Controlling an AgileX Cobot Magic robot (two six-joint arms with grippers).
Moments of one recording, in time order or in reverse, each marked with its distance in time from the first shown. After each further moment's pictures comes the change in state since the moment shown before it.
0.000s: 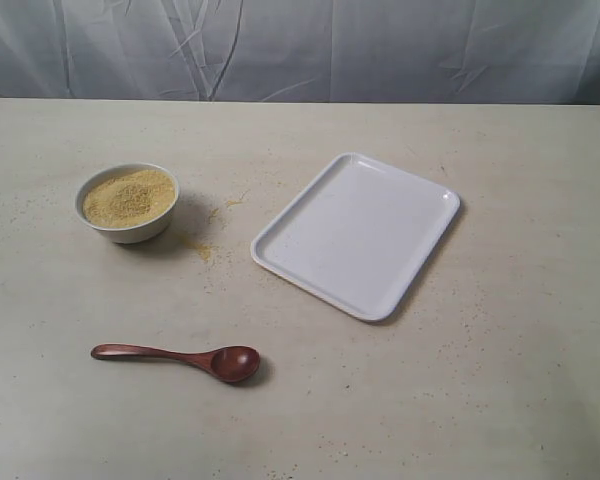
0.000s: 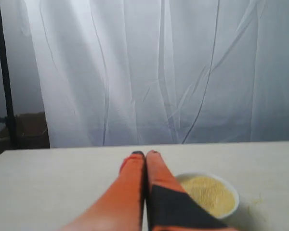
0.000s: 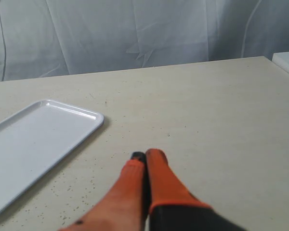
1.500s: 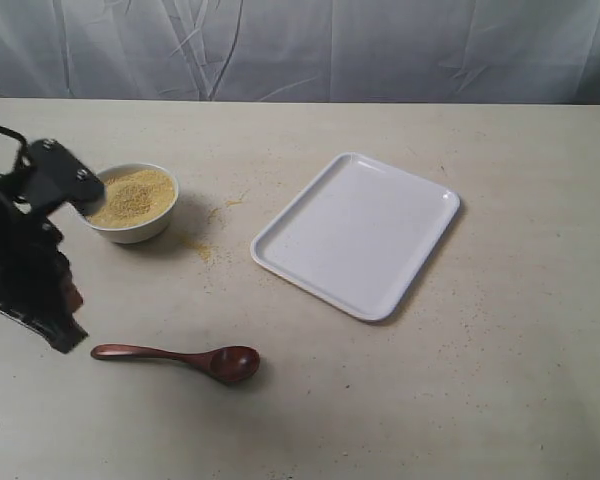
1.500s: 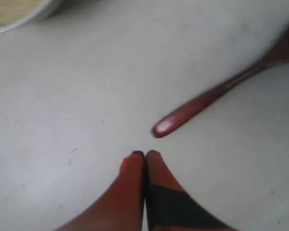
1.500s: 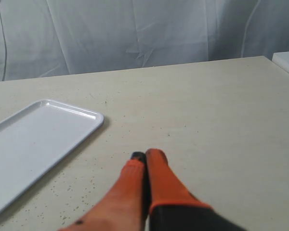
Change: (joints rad) left arm -0.305 1.368 -0.736 -0.105 0.749 0.512; right arm 0.000 0.000 0.000 0.000 0.000 0.002
